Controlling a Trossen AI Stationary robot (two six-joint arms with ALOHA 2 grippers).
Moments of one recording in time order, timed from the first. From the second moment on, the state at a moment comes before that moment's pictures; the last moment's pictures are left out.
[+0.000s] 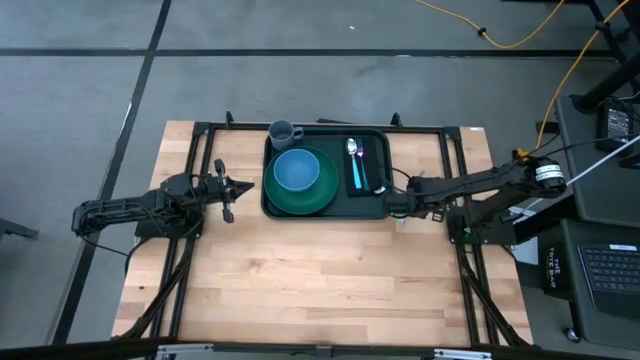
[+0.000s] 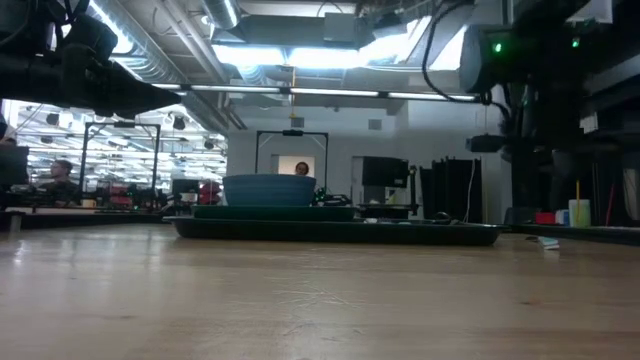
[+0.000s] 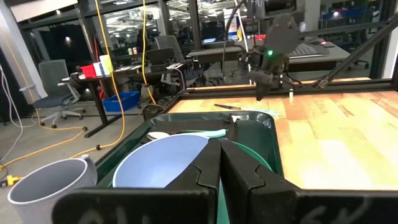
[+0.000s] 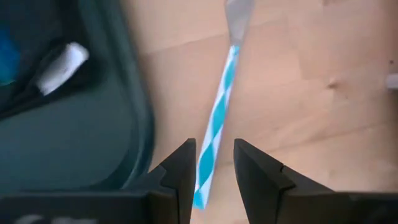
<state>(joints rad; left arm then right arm) 0.19 0.04 0.01 0.03 -0.11 0.12 0.02 1.38 0.76 -0.97 0.28 1.87</state>
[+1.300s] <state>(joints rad) 0.19 0.04 0.01 0.03 -0.11 0.12 -0.19 1.40 0.63 -0.80 0.27 1.70</state>
